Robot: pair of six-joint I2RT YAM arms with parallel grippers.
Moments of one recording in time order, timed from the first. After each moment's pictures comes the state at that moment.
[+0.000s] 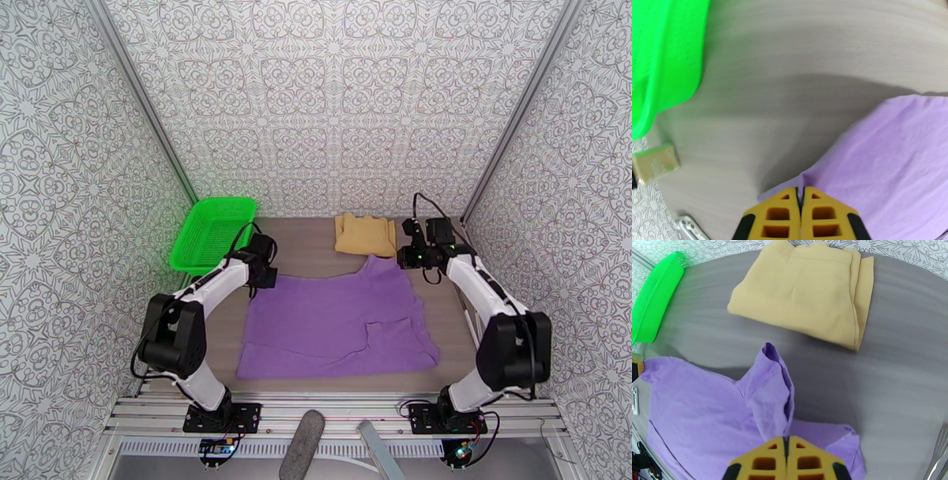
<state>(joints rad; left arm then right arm) -0.25 1.67 1.19 -0.70 -0.20 -0.18 0.08 1.54 1.23 -0.56 -0.36 0.07</state>
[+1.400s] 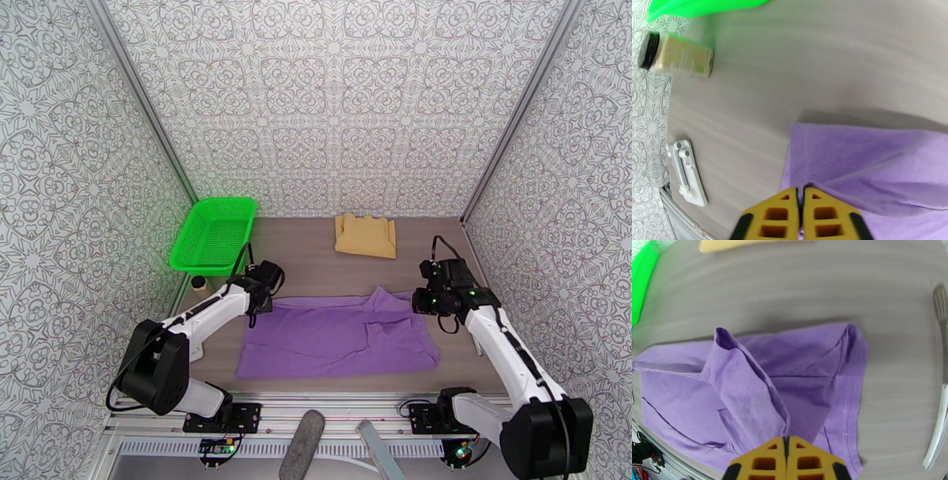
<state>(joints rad) -0.41 1.49 0.94 -0.81 -0.47 -0.59 0.08 1.17 0.89 -0.82 -0.22 0.21</state>
